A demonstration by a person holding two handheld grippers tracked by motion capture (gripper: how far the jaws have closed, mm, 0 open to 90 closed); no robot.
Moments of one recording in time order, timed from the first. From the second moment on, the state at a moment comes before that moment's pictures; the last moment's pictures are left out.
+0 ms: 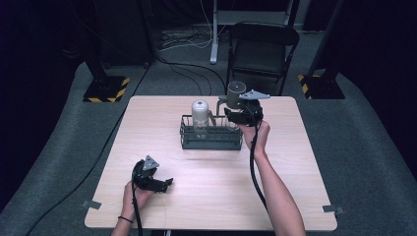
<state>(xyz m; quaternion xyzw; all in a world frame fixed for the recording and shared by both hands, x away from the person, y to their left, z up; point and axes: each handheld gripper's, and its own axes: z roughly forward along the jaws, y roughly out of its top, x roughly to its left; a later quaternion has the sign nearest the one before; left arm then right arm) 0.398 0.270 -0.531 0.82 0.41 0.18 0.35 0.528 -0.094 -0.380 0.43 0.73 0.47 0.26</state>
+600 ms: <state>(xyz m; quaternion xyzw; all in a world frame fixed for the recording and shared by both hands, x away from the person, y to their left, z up) 0.398 0.270 -0.531 0.82 0.41 0.18 0.35 0.537 -0.092 -0.397 0.44 0.73 0.46 0.25</state>
